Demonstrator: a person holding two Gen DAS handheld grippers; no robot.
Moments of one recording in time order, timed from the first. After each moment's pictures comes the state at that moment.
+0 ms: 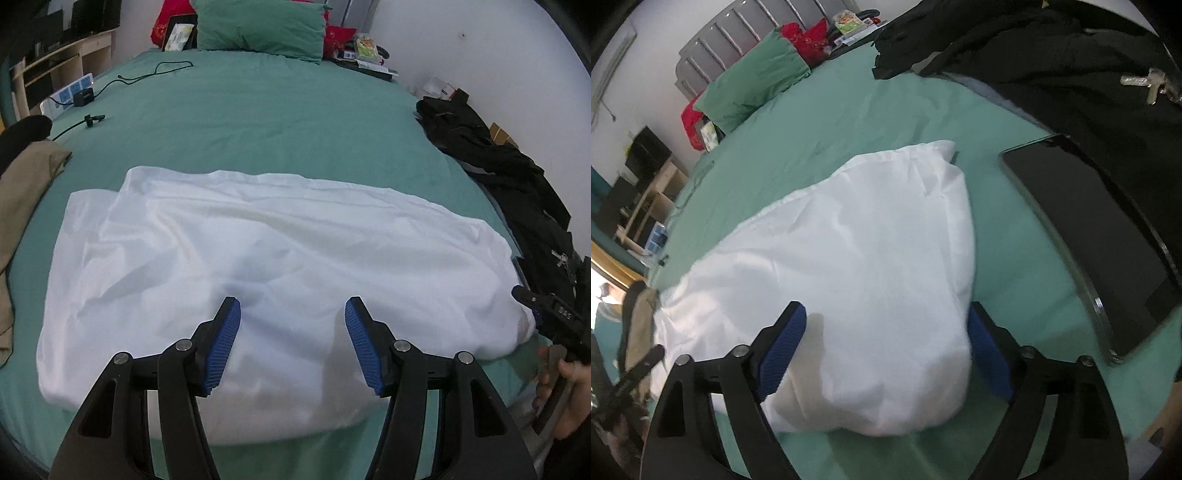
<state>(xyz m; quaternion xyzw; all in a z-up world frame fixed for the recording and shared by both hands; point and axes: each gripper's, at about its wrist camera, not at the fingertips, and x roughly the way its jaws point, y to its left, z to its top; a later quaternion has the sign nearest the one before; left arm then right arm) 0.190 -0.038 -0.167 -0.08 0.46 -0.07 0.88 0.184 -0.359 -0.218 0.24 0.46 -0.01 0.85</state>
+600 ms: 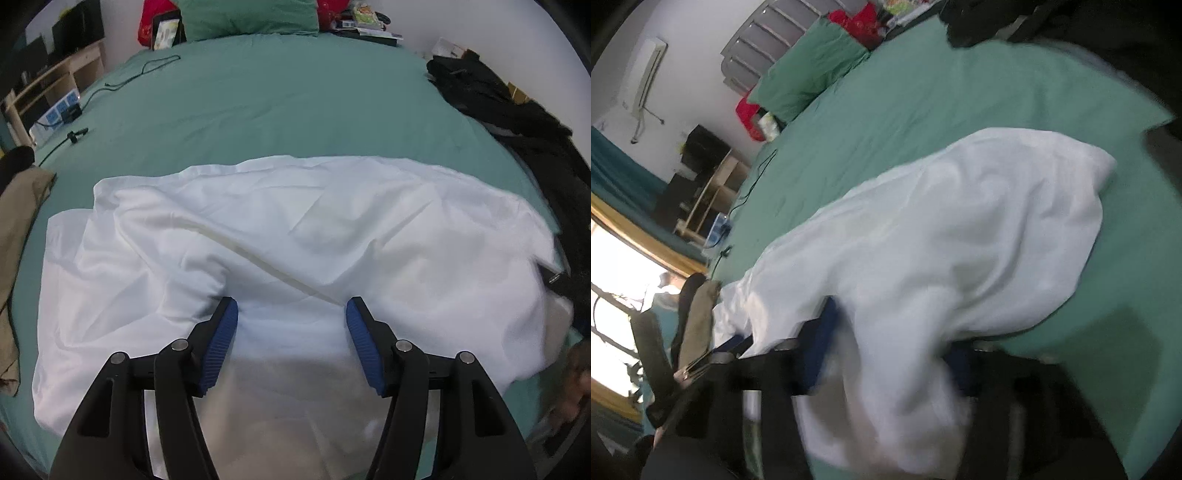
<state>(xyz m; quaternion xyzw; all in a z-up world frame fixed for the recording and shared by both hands) 0.226 -0.082 -0.188 -0.02 0.50 -0.04 0.87 0.222 -0.303 -0.235 0.29 0.46 0.13 0.83</state>
